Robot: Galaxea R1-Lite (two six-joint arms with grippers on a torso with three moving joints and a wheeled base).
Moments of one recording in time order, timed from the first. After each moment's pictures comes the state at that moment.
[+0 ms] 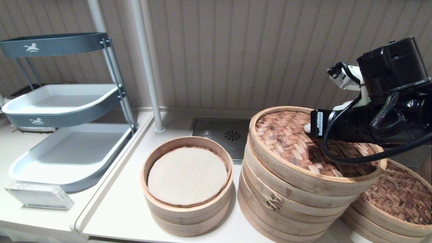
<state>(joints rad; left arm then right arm) 0.00 0.00 0.00 -0.06 -0.01 0.00 0.48 1.52 -1.28 0.32 -0.26 0.36</state>
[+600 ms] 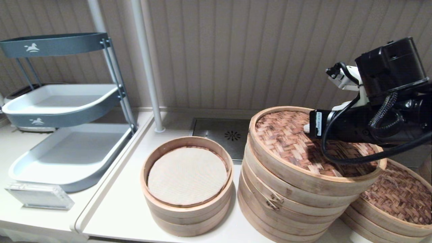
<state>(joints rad) 0.00 0.00 0.00 -0.06 -0.01 0.00 0.49 1.53 -1.28 0.32 -0.26 0.36</state>
